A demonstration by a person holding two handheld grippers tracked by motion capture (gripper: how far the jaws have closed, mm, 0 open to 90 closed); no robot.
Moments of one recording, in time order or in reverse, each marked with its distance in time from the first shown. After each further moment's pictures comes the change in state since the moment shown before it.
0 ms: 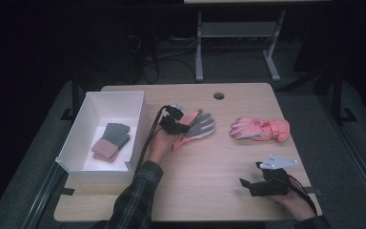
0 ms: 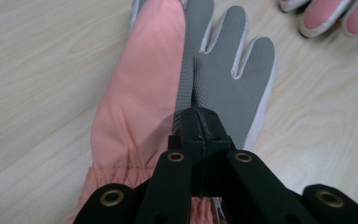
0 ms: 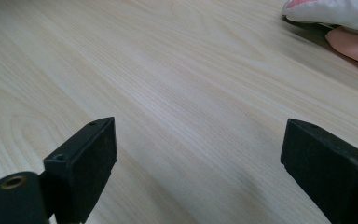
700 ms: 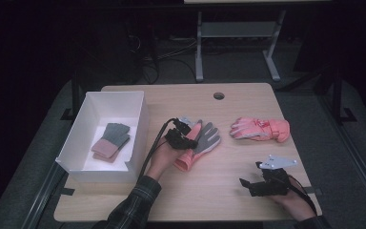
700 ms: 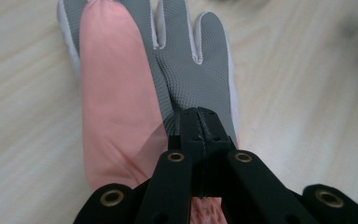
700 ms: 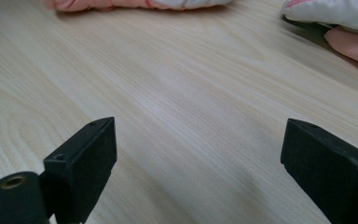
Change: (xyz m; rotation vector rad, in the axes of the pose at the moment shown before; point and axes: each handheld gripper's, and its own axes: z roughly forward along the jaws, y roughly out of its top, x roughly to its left) left arm -0.050 -0.024 -0.010 0.053 -0.152 0.107; right arm 0.000 0.000 0.001 0.004 -0.007 0.002
